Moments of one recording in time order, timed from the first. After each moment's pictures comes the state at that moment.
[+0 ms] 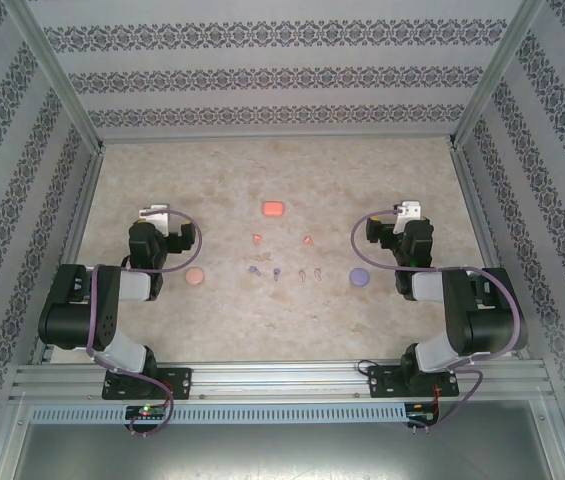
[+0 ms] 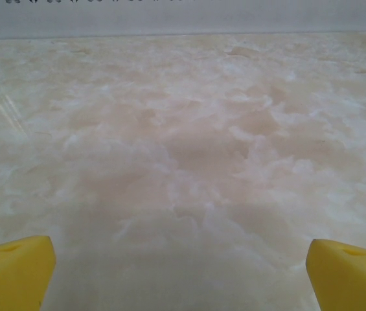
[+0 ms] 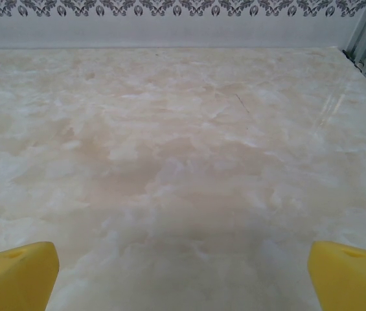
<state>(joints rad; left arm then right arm) 0.02 1.55 0.40 0.78 0.00 -0.01 0.01 1.51 0.38 0.78 0.02 0.03</state>
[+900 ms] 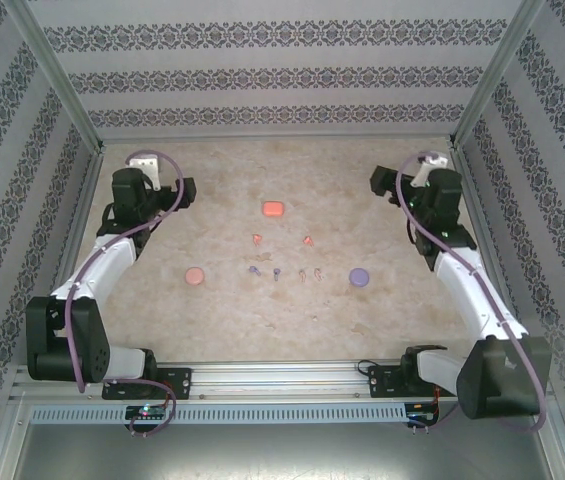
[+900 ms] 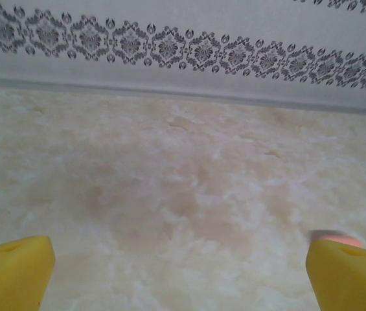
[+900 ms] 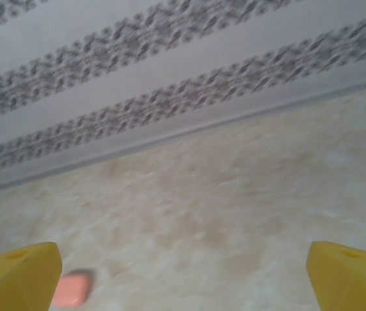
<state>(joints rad) 0.02 1.36 0.91 0.01 0.16 -0.19 0.06 1.20 0.92 -0.07 -0.15 0.37</state>
